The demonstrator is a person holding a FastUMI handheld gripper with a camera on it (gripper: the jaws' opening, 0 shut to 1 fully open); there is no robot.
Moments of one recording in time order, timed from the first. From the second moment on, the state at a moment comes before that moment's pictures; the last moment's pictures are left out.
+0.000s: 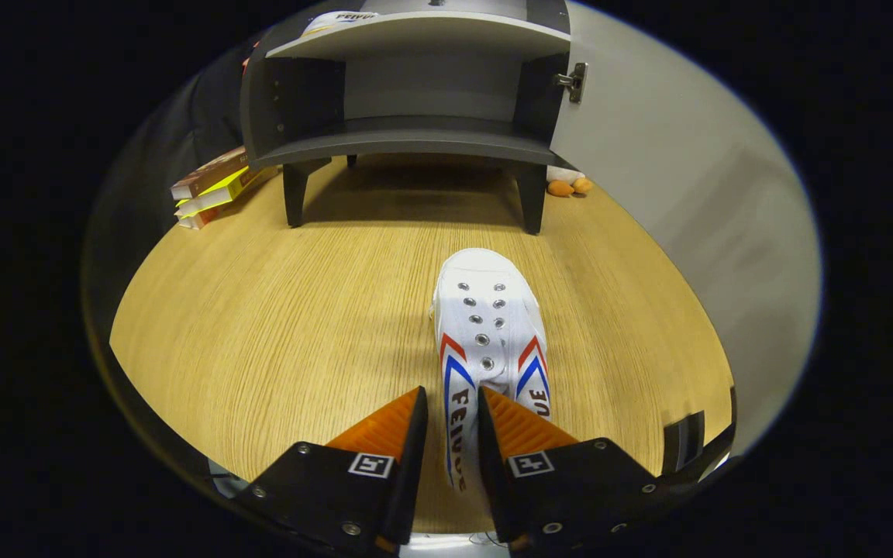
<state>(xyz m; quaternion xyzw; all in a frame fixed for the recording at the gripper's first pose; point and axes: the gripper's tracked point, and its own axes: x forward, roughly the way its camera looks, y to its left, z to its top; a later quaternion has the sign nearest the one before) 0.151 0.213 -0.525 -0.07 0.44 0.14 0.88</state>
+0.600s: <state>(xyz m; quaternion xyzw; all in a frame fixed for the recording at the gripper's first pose) 0.165 0.231 -0.479 -0.07 0.41 0.15 0.90</state>
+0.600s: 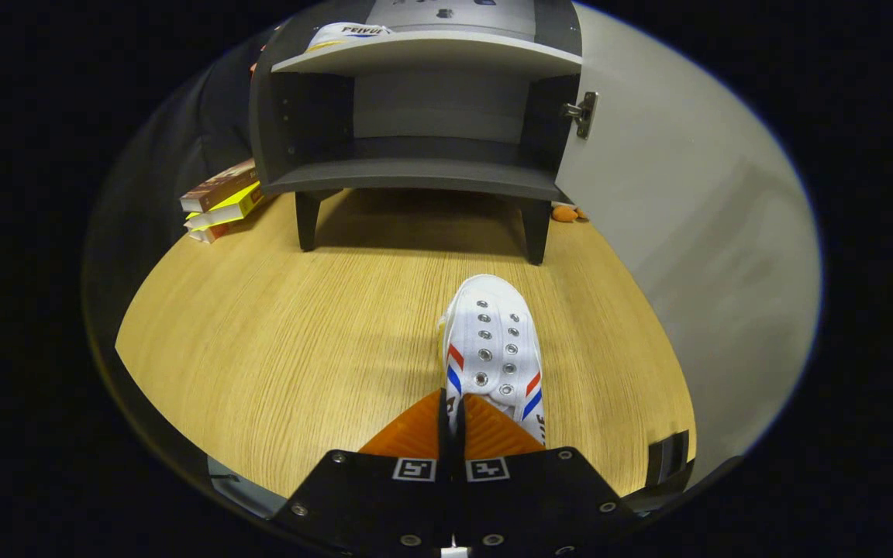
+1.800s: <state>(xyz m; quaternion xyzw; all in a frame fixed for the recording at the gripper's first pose) 0.260 0.259 -0.202 -0.06 0.25 0.12 0.96</state>
